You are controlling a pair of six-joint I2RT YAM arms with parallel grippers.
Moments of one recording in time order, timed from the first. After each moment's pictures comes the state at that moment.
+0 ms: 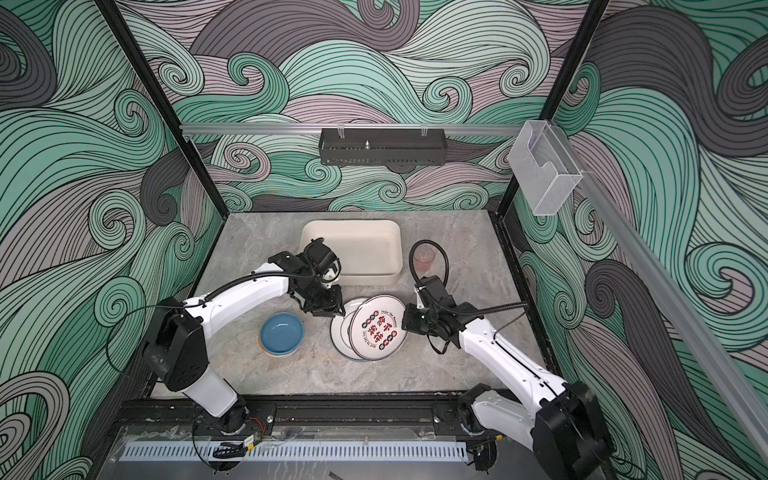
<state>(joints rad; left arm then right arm) -0.63 1.62 1.29 -0.97 0.36 -0.61 0.52 1.10 0.72 -0.62 -0.21 0.65</state>
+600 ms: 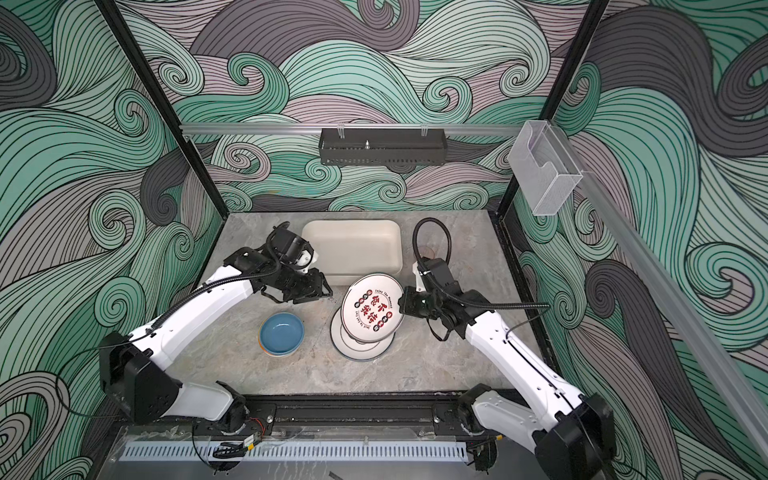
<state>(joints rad) -0.49 1.39 1.30 -0.98 0.36 -0.62 0.52 1.11 0.94 -0.69 -0.22 0.63</state>
